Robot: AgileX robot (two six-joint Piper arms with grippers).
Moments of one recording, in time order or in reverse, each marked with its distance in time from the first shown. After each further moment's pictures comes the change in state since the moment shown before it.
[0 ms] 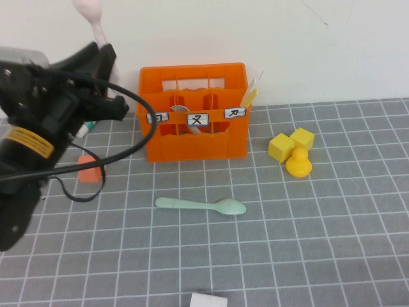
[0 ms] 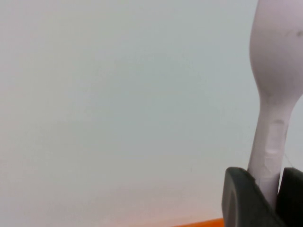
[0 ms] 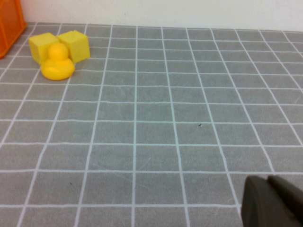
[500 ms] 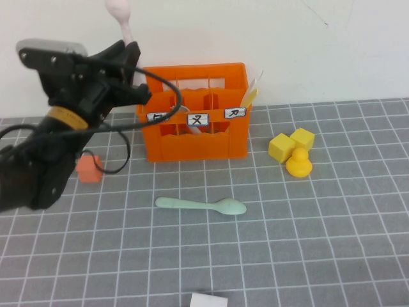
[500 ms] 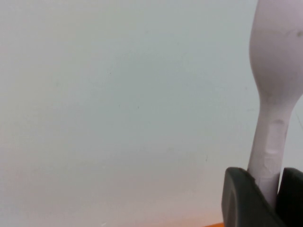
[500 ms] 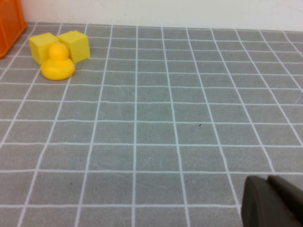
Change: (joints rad) right arm 0.000 0.000 0.000 0.000 0.000 0.000; left arm 0.000 0.268 -0.202 0.024 -0.042 -0.021
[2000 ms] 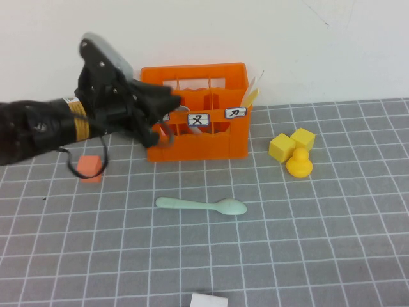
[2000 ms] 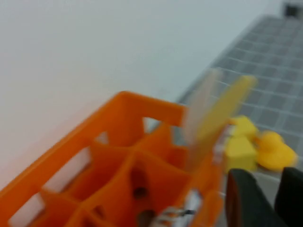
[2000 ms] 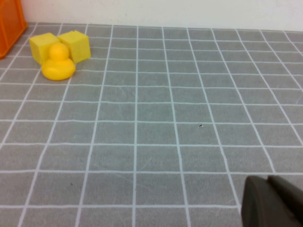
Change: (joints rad) right arm 0.000 0.000 0.000 0.000 0.000 0.000; left arm 0.116 0.075 -0.234 1.039 0.123 -0.503
